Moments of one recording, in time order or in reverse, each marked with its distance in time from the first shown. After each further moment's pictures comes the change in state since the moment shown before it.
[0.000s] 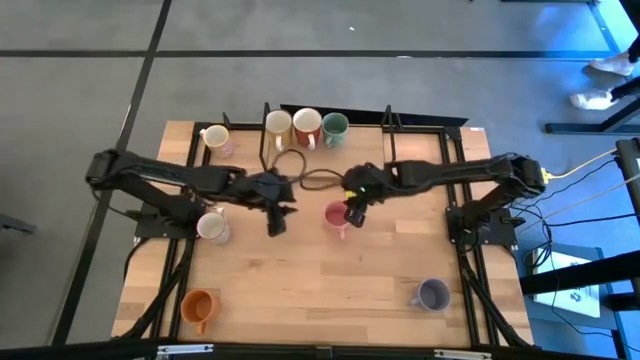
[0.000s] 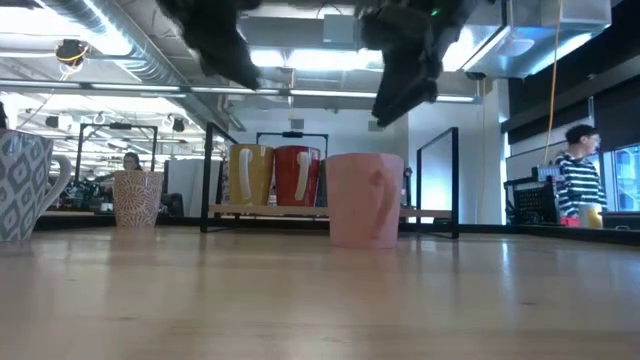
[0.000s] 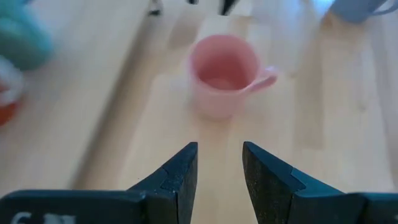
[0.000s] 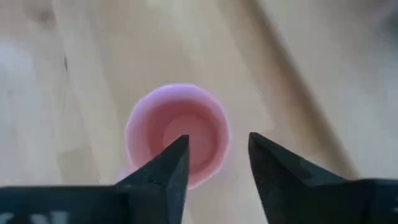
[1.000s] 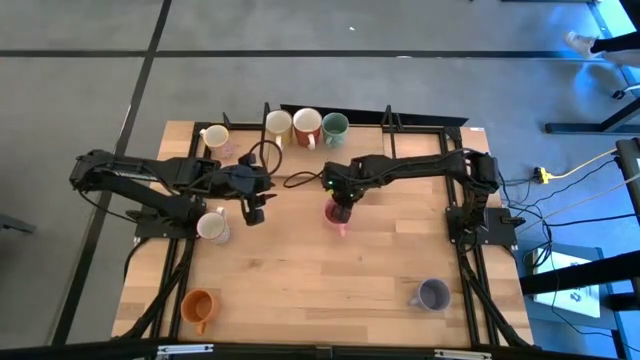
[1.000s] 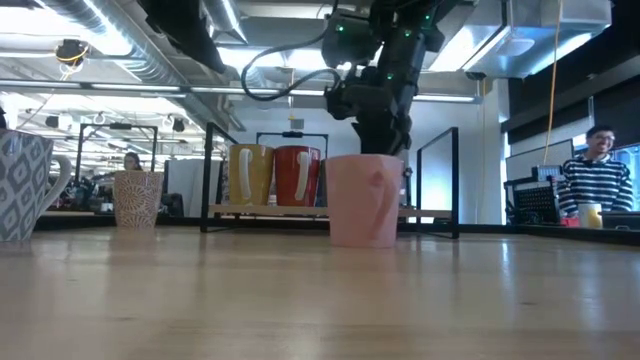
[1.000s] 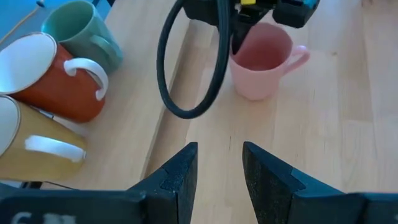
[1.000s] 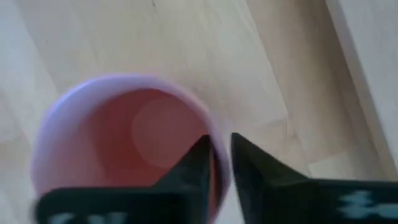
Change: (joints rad) left arm 0.000 -0.183 -0.001 -0.192 -0.144 0.132; right arm -0.098 0.315 0.176 -0.134 -0.100 -0.084
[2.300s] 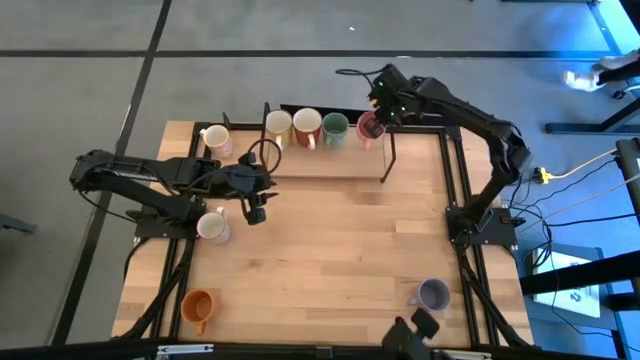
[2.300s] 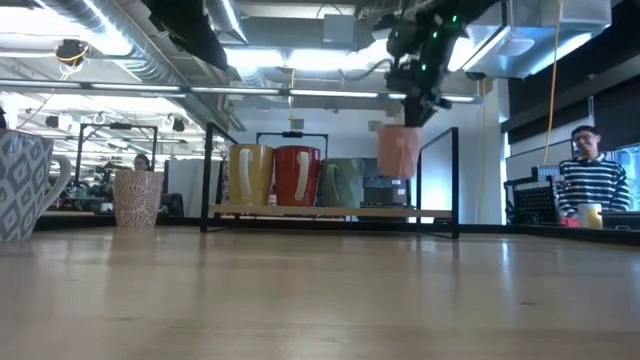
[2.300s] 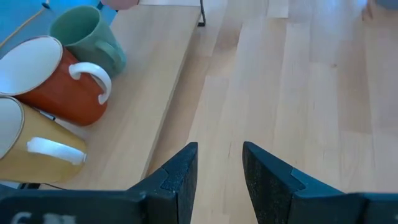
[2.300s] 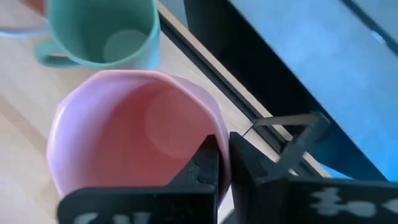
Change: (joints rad) left arm 0.000 0.000 0.000 0.024 -0.011 -0.025; right arm -0.577 -0.192 0.176 -0.185 0.083 -0.244
